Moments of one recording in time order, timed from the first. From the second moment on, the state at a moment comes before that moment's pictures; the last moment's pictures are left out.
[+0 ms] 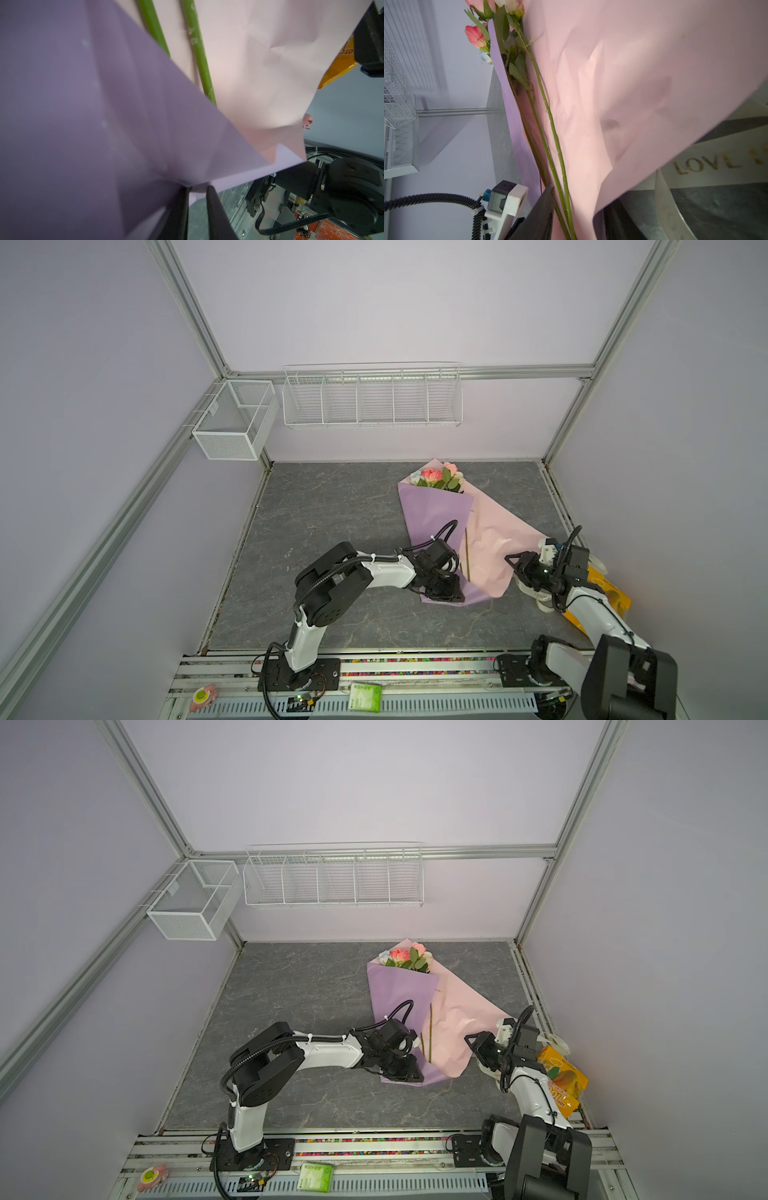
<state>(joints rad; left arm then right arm) -1.06 2.00 1.15 -0.11 0.54 -0.79 -0.30 1.10 0.39 -0.21 -0.68 0.60</state>
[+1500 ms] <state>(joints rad) -1.04 1.93 1.04 0.02 0.48 -0.86 0.32 1.03 0.75 -0.47 -0.27 0.52</state>
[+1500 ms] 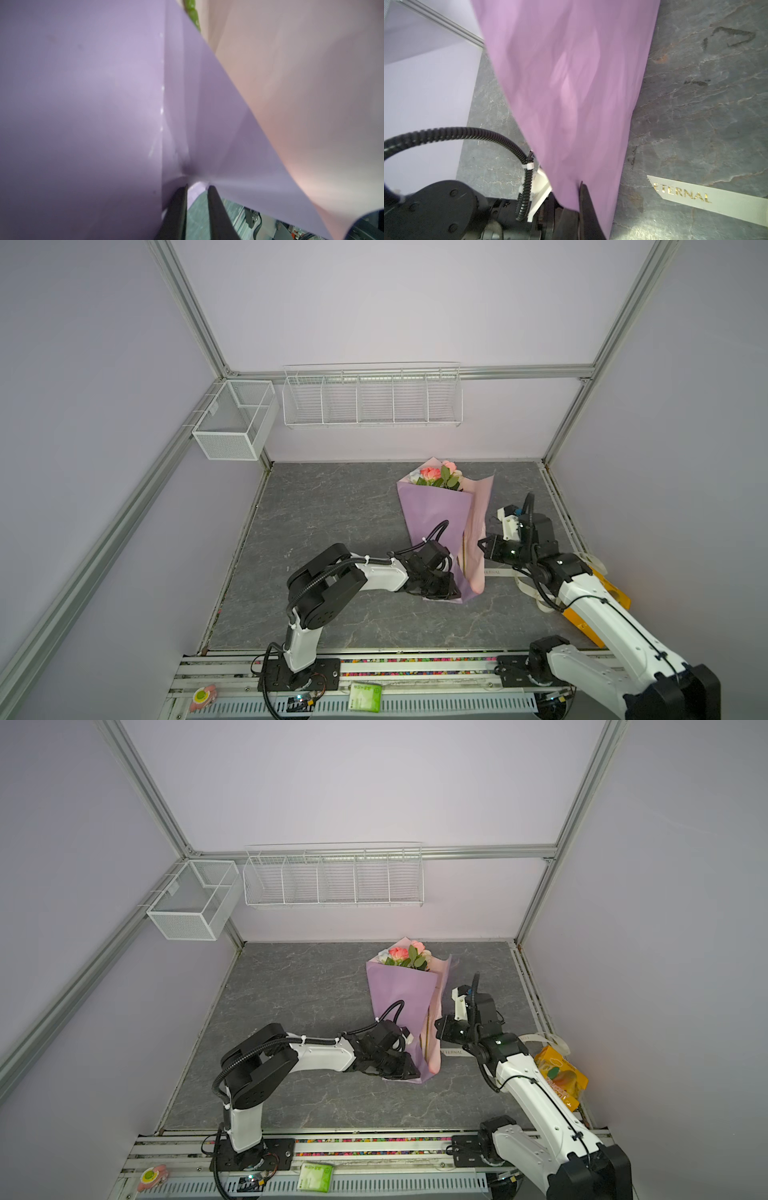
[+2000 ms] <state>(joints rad) -1.02 1.62 0.89 0.02 0.30 -0.88 0.50 1.28 0.94 -0.51 -0.12 0.54</state>
